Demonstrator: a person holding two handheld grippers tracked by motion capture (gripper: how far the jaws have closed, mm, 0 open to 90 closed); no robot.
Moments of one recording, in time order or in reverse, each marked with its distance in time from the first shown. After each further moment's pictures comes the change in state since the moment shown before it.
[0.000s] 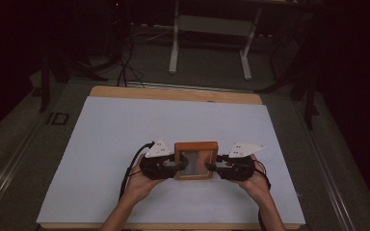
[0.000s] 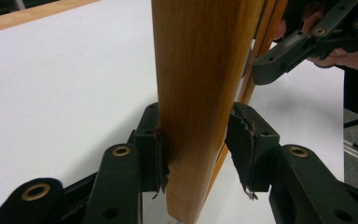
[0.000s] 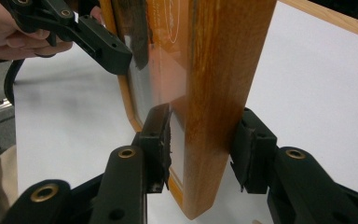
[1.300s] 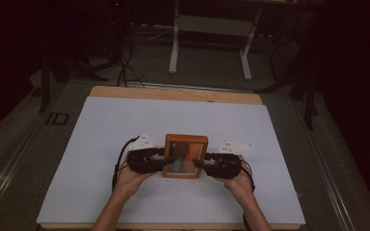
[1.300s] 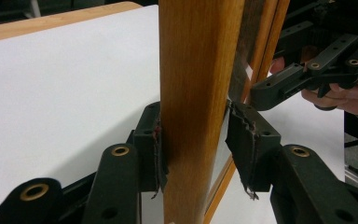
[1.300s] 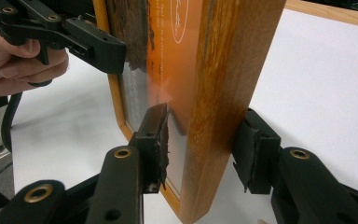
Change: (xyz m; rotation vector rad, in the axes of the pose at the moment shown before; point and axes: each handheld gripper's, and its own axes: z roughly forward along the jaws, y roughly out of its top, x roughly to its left) left arm 0.027 -0.007 -0.023 -0.059 0.008 -0.074; right arm 0.011 0.007 0.032 -0.067 -0.020 0.144
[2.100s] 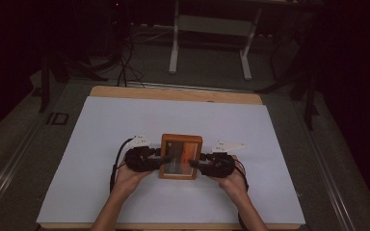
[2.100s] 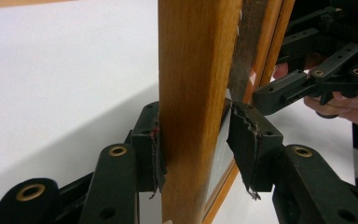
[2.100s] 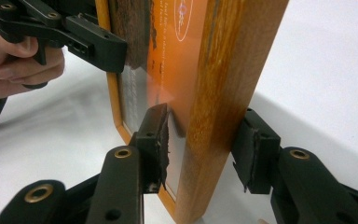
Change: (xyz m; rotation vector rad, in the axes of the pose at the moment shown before) left arm 0.022 -0.017 0.005 0.017 -0.016 -0.093; right arm -0.005 -0.007 0.022 0.030 -0.001 0.035
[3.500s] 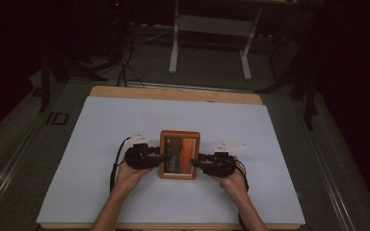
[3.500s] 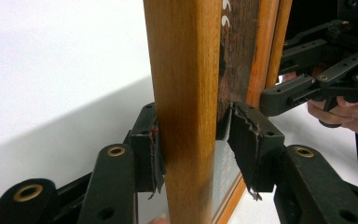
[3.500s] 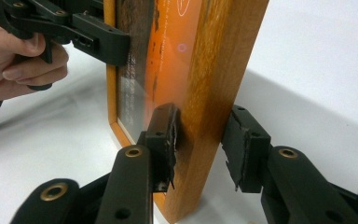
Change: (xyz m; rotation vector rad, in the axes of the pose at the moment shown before) left arm 0.013 -0.003 0.007 -0.011 -0.008 -0.043; right arm -0.008 -0.008 0.001 -0.006 -0.002 0.034
